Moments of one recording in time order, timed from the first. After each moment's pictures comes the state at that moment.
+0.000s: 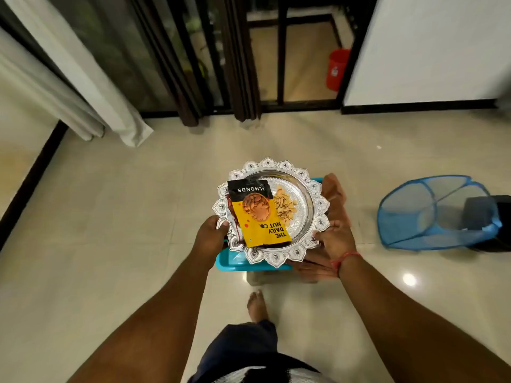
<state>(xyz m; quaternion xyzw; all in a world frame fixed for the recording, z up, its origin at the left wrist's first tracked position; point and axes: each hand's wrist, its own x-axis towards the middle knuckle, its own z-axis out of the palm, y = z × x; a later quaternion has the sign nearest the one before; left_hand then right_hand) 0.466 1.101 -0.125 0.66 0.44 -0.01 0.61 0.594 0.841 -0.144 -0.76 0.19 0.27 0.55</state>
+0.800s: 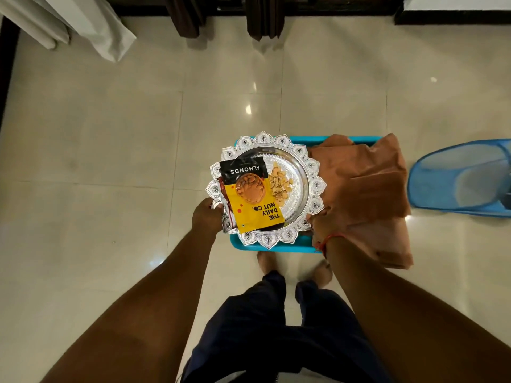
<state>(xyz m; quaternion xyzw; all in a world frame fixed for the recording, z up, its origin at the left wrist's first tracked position) 0.487 1.201 -0.257 0.58 0.60 -0.11 0.53 0.605 0.958 -0.284 -0.82 0.21 0.34 0.41</state>
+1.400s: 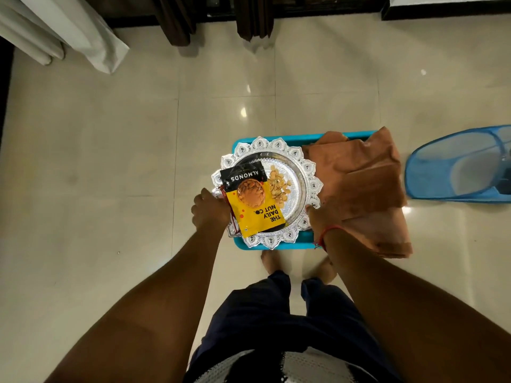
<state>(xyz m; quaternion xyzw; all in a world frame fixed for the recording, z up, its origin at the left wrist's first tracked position) 0.511 1.200 -0.233 0.78 0.55 -0.17 0.27 0.604 0.965 -0.265 -0.87 0.17 0.31 0.36</state>
